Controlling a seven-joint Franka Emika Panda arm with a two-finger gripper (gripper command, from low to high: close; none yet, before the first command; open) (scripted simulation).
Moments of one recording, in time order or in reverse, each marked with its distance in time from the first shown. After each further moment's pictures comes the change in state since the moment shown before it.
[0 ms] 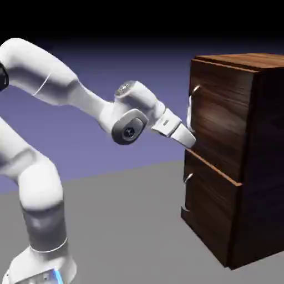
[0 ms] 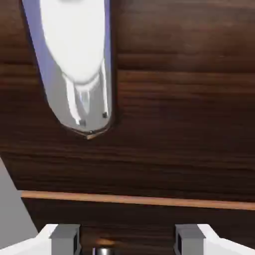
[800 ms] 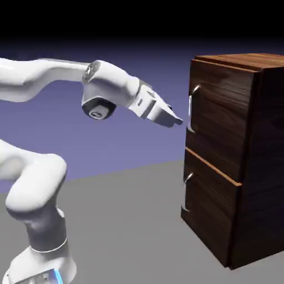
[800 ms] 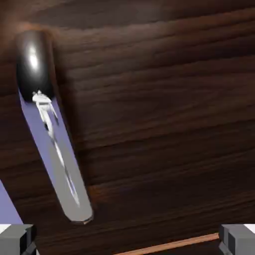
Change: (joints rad) arm -0.447 -0.428 0.472 0.019 1.044 -0.235 -0.513
